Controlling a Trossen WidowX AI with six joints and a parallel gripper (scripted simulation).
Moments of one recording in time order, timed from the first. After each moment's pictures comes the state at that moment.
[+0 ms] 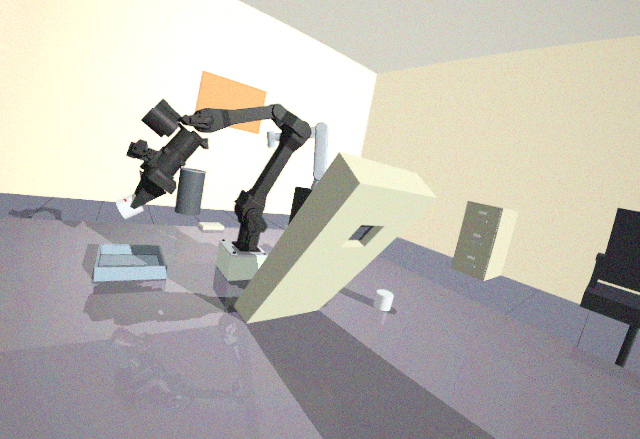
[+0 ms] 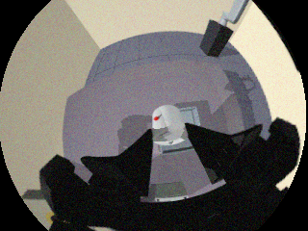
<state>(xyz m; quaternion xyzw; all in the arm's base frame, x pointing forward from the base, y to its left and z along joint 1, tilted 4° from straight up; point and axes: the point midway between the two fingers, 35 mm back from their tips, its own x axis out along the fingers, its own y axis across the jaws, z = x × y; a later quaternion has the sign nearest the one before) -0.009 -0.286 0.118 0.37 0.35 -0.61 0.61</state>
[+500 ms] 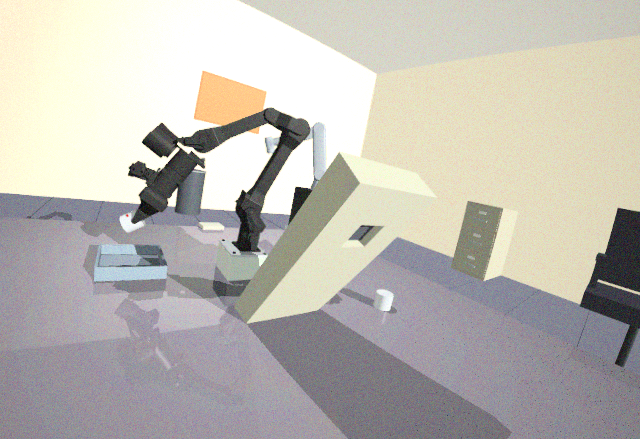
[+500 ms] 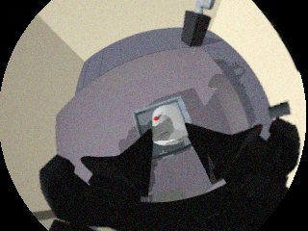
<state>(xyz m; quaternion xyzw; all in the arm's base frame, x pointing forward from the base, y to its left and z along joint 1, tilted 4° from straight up) -0.059 -0.271 0.068 0.40 0.32 -0.67 0.55</state>
